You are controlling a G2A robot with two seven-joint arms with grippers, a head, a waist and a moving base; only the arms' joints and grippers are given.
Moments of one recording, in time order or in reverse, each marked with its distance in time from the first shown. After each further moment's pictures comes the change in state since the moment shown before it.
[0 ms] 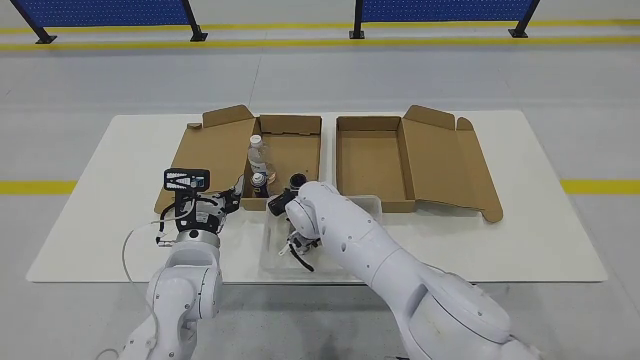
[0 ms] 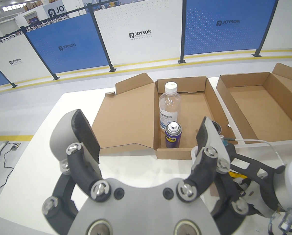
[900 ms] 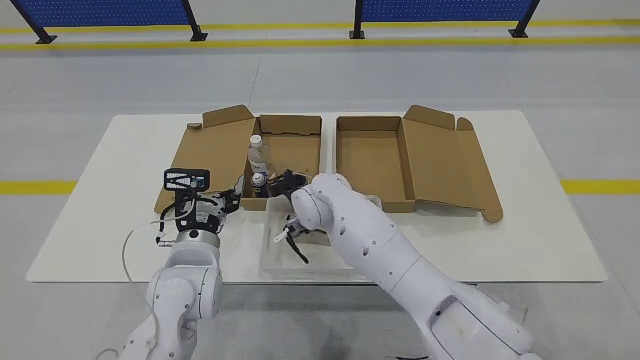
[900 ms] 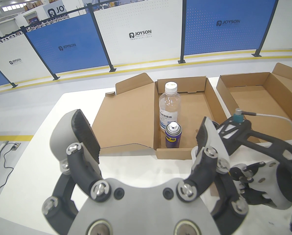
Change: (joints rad) left arm 0.000 0.000 0.000 0.000 0.000 0.000 0.000; right arm -0.145 0.152 0.220 -0.460 -0.105 0.127 0.059
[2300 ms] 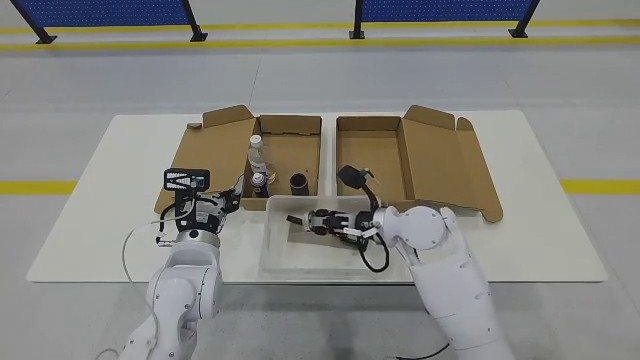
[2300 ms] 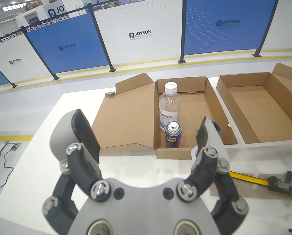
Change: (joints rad) left arm 0.000 0.000 0.000 0.000 0.000 0.000 0.000; right arm -0.474 0.208 0.545 -0.527 0.486 -0.217 -0.088
